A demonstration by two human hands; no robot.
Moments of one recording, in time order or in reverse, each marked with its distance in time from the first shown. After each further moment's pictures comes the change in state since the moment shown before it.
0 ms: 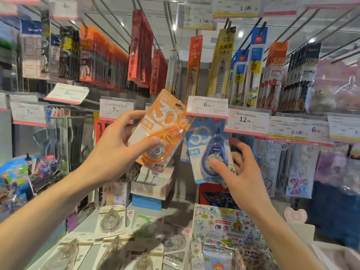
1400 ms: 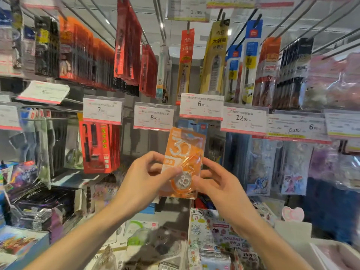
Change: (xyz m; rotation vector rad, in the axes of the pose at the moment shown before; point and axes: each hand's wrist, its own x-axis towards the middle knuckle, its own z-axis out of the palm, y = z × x) left_hand -0.016 -0.044 0.071 -0.065 -0.069 -0.275; right_hand -0.008 0.015 0.022 0.070 -0.243 0.148
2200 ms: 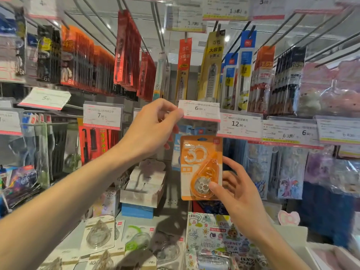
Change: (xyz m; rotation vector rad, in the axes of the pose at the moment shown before) left_hand 0.063 0.088 -0.012 0.108 0.044 0.247; right_hand -0.013 0.015 -0.028 -0.056 0.158 -0.214
